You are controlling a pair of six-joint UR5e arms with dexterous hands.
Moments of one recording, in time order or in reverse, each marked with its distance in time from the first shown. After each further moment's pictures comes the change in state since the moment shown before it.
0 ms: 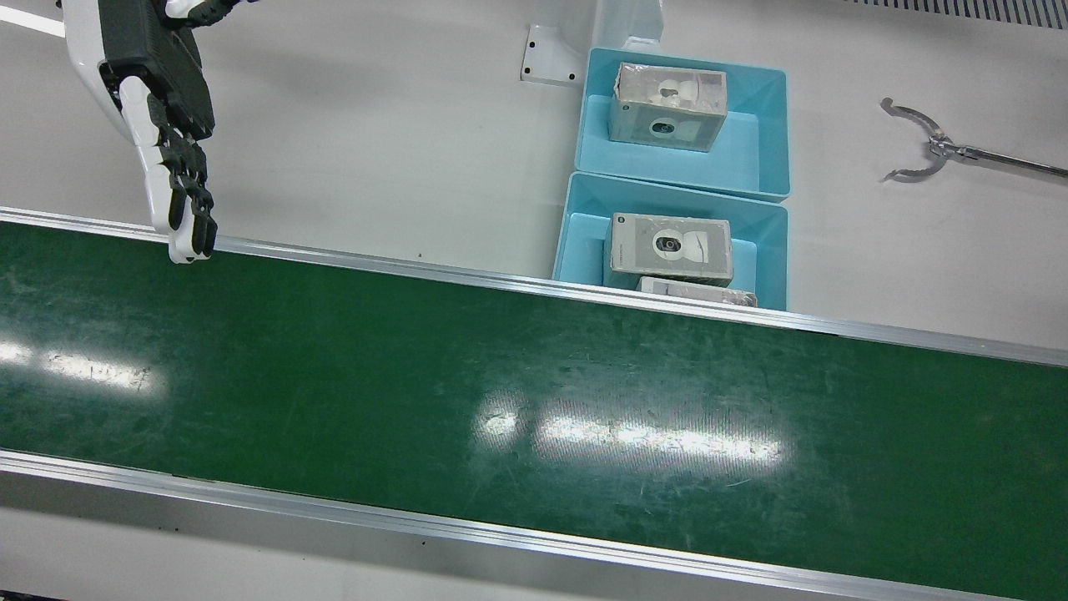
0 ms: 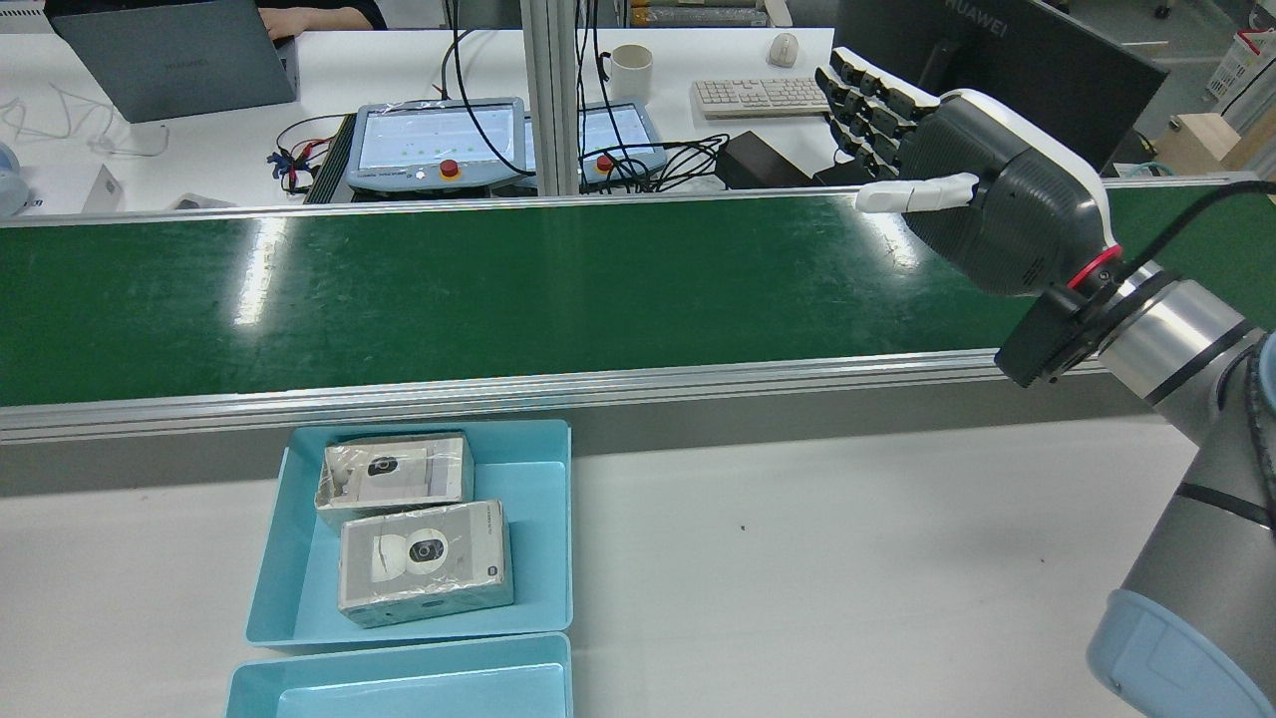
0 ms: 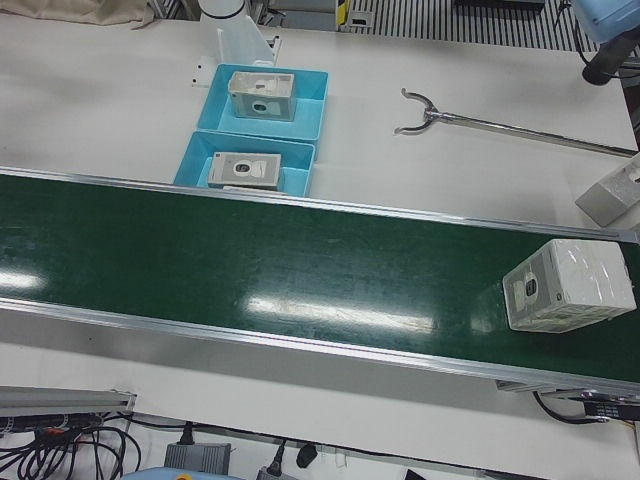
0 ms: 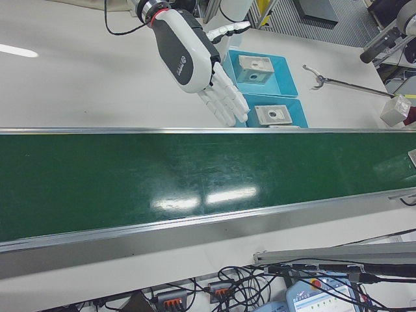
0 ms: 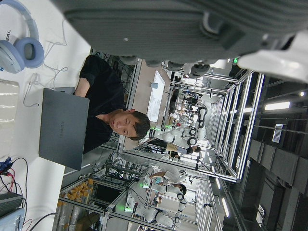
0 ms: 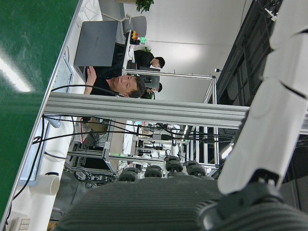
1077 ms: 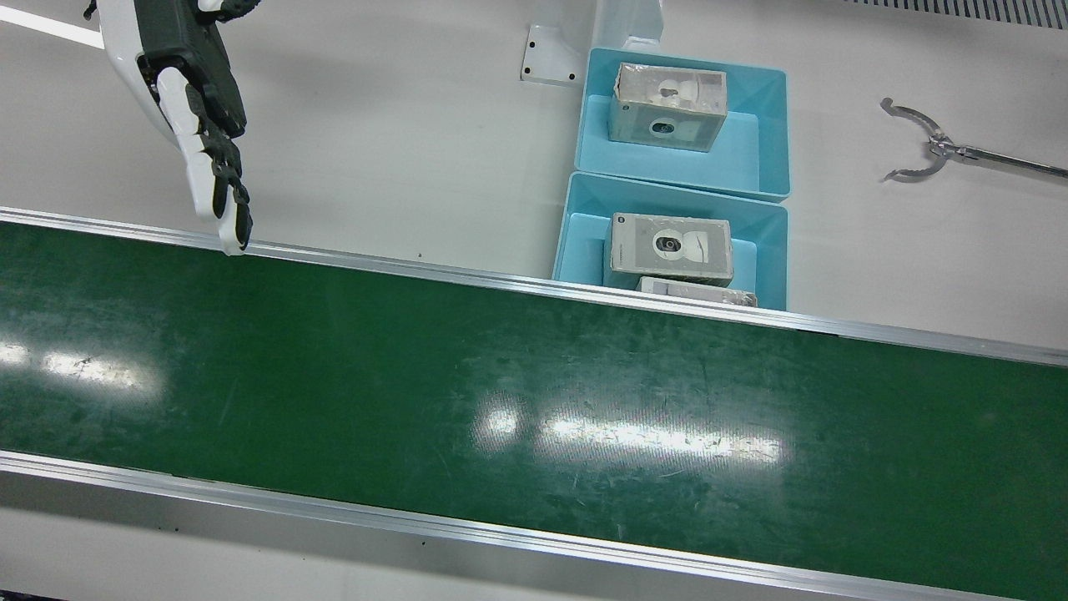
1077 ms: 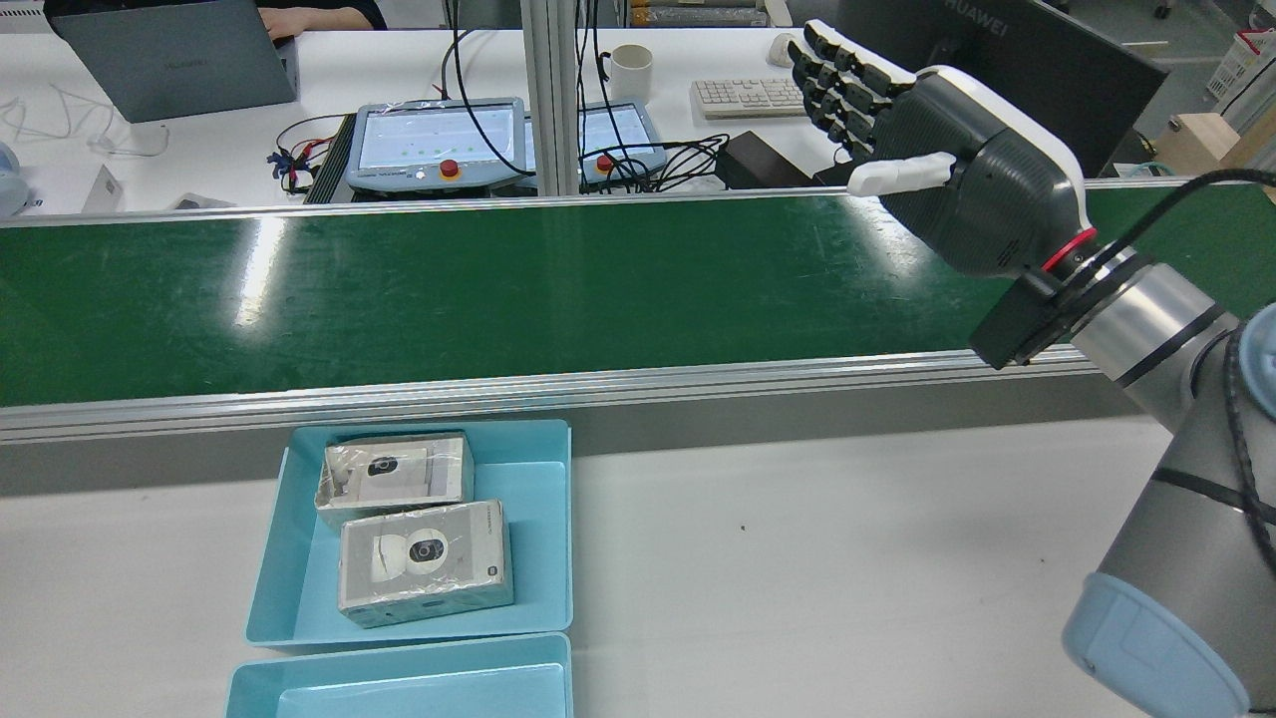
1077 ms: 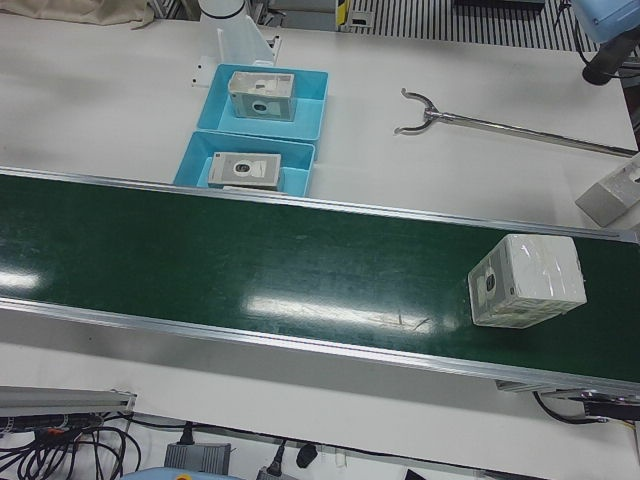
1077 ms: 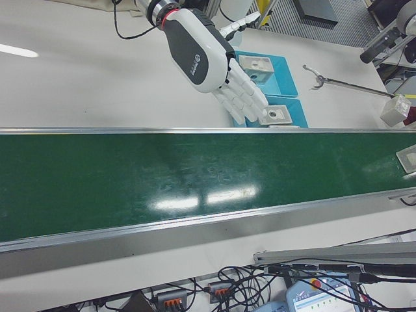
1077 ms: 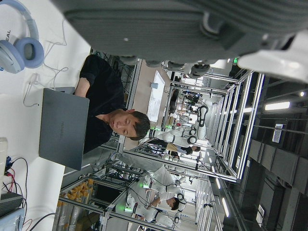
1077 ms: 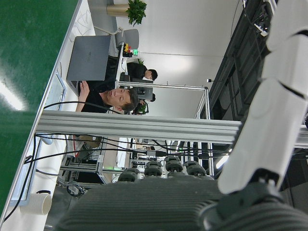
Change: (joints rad) left arm 0.000 0.000 0.000 0.000 0.000 0.000; right arm 0.025 0.051 -0.029 0.044 0.010 -0.020
